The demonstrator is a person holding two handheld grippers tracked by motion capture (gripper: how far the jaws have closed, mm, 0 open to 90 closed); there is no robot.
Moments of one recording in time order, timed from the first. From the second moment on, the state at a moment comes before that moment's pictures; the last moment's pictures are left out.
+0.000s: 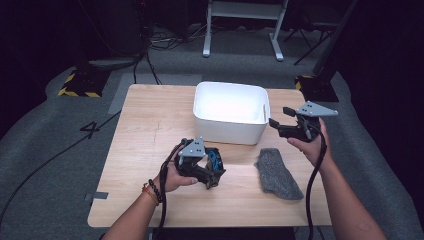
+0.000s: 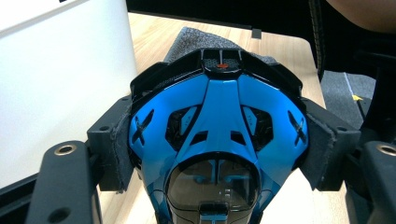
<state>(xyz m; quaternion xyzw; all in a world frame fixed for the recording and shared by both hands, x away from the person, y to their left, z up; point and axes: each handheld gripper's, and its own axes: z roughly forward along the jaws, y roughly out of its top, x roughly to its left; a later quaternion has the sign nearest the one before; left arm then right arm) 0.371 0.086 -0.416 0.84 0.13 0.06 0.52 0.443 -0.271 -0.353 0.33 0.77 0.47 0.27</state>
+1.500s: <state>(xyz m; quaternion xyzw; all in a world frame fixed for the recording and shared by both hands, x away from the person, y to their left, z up) 0.387 0.104 -0.422 0.86 0.17 0.08 0.48 0.515 -0.243 -0.396 0.40 0.81 0.39 0.19</state>
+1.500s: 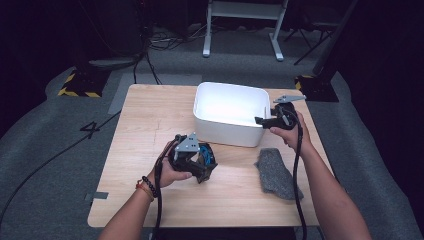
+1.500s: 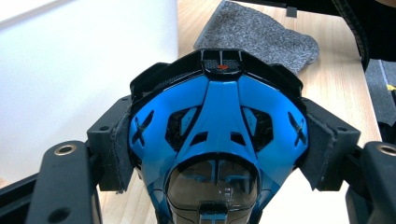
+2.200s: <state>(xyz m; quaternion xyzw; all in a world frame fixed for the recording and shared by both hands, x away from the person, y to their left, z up) 0.389 0.113 -0.426 0.89 0.18 0.05 0.42 0.497 -0.241 -0.394 0.38 0.82 0.38 0.19</state>
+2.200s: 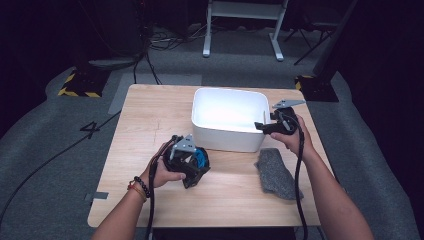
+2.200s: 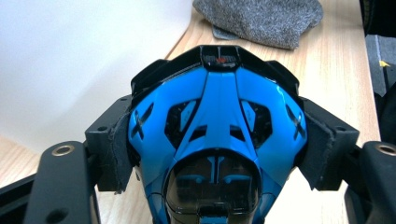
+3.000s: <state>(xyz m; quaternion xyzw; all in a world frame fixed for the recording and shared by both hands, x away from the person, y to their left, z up) 0.392 0.049 -0.476 0.96 0.16 0.02 0.24 0.488 -0.241 -0.395 0.37 0.82 0.39 0.17</state>
